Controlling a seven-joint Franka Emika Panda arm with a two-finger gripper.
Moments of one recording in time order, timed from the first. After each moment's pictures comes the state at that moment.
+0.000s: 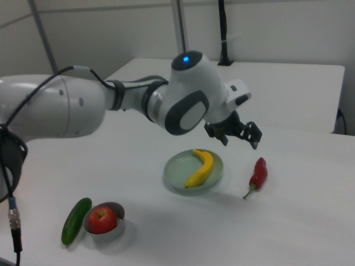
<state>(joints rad) -0.25 0.47 -0.12 -1.55 0.08 2.48 -0.41</state>
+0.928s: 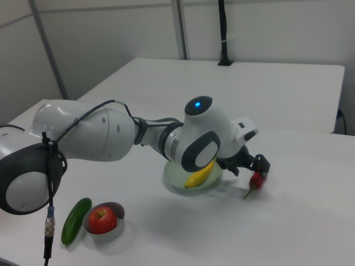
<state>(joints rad) -0.26 0.67 -0.12 -1.53 0.02 2.68 -0.42</state>
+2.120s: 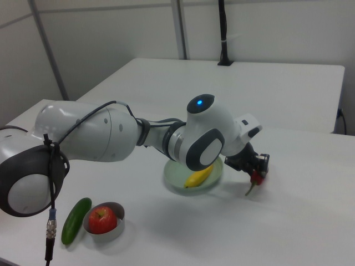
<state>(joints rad) -0.27 0.69 -0.12 -1.50 -0.04 2.68 -0.42</state>
